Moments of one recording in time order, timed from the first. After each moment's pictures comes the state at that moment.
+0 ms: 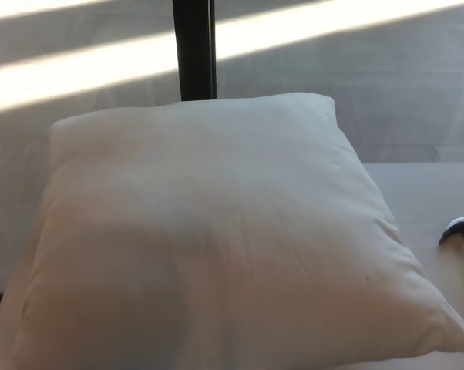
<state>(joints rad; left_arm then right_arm) 0.13 0.64 0.53 1.29 -0.26 -0.12 -0.22 -0.25 -0.79 -0.39 0.57 -0.02 0.18 0.03</state>
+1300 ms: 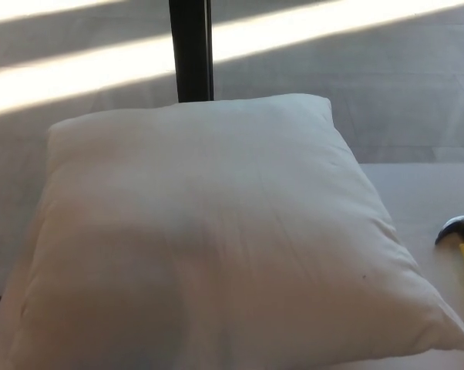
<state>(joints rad) 0.11 0.65 0.50 1.27 -0.25 -0.11 -0.22 -0.17 -0.62 -1.01 1.14 0.39 0.00 -0.02</state>
